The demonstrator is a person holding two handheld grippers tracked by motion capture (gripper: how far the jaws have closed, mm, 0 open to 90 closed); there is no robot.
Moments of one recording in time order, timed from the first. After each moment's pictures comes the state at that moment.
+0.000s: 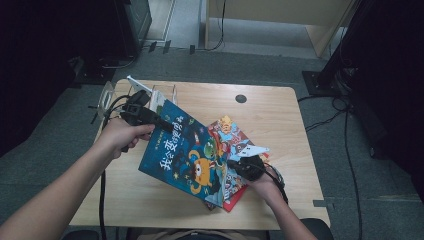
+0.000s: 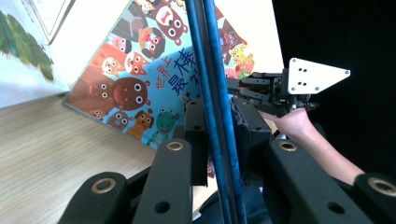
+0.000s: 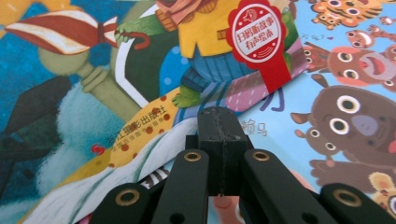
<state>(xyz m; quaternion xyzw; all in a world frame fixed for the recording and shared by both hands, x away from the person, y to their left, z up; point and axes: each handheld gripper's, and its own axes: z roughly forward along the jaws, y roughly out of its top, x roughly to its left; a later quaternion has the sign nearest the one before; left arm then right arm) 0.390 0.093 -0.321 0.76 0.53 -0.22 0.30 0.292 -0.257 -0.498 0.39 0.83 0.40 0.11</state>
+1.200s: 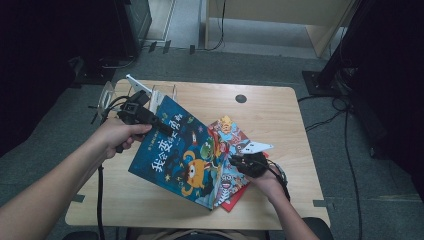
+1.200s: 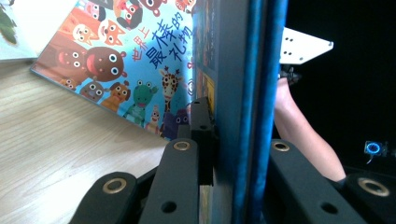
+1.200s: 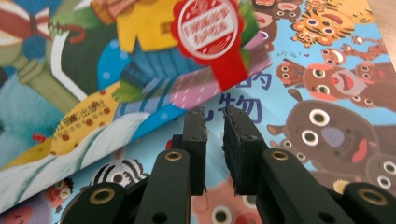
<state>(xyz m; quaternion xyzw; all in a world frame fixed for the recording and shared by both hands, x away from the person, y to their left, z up) 0.382 0.097 -0.307 0.75 0.53 -0.27 0.28 0.299 -0.266 -0.490 0.38 0.82 0.41 0.12</state>
